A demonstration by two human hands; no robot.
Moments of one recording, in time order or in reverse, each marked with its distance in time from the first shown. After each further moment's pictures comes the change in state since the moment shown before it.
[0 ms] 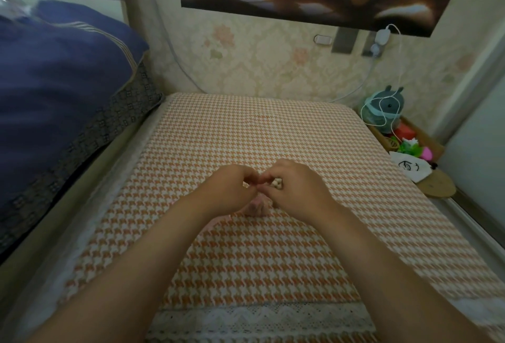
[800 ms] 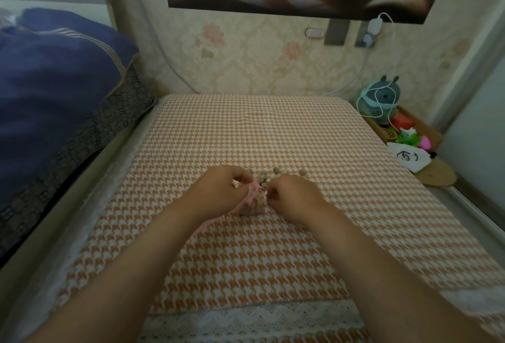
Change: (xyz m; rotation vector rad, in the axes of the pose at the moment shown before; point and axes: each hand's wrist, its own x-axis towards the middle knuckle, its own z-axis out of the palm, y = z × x) left_hand 0.000 -0.003 0.005 0.021 0.059 -0.019; right_hand 0.002 0.029 0.025 -0.221 -0.208 0.136
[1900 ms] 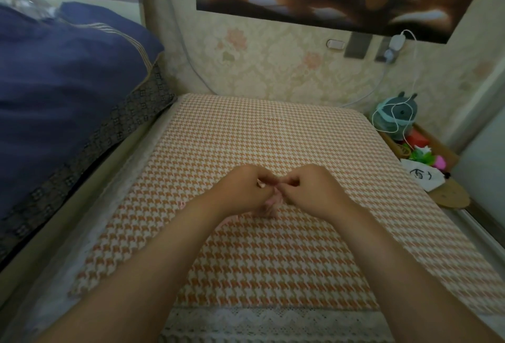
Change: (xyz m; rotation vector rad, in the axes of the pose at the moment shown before) left_hand 0.007 0.000 0.002 -0.118 -0.037 0.075; right_hand -0.004 -0.011 -0.038 0.303 0.071 0.041
